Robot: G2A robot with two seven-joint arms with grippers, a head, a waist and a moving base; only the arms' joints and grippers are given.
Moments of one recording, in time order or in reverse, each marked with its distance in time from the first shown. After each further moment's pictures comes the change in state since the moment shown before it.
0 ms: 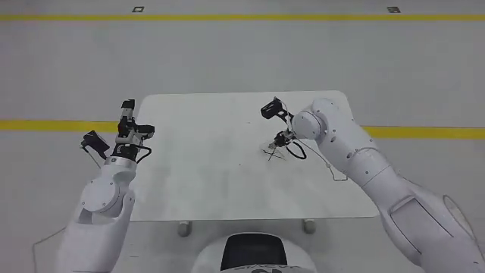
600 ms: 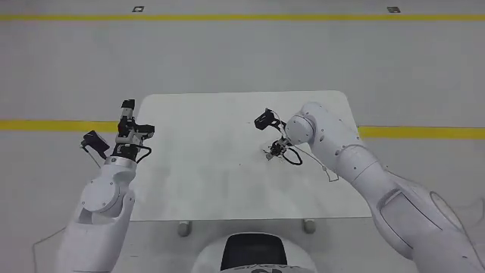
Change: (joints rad) left arm 0.000 0.000 0.000 0.000 0.000 0.000 0.000; right arm 0.034 -0.057 -0.089 0.142 0.035 -0.100 -0.029
